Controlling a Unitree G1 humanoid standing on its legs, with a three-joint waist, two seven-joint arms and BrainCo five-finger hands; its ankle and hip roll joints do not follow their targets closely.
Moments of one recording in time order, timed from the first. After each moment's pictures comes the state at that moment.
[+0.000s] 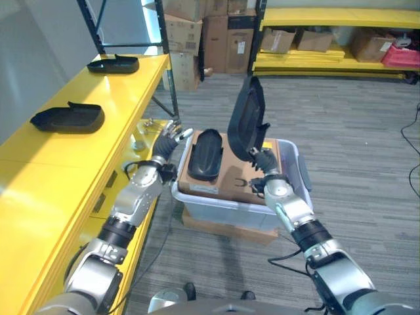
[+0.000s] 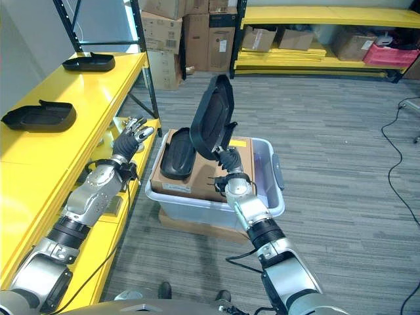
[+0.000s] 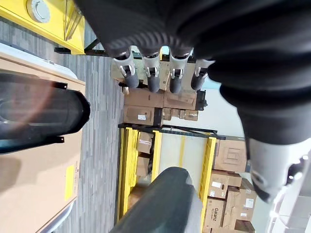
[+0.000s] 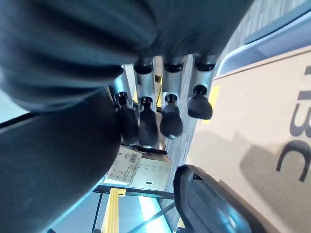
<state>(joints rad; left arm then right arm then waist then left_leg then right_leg) -0.47 0.27 -0.27 0.18 -0.57 0.18 0.13 -0.48 -0.39 0.34 0.41 0.19 0.15 -0.35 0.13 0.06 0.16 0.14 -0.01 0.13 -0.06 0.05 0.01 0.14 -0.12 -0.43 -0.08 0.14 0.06</state>
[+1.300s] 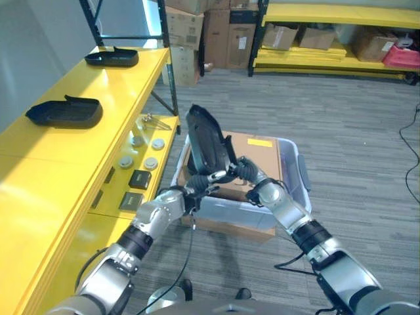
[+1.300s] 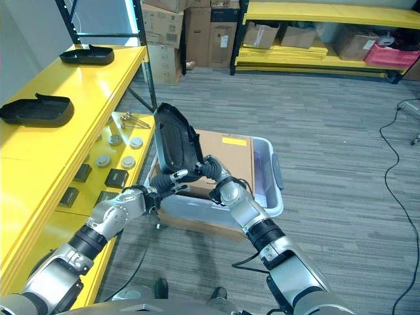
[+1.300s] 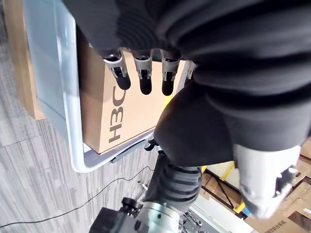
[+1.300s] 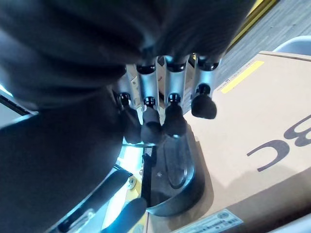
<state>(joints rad) -0.44 0.17 -0.45 0.31 -0.81 0.46 -0.03 -0.50 -0.42 0.51 0.41 -0.16 0.15 -0.09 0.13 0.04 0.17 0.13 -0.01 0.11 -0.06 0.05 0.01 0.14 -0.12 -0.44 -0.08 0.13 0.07</state>
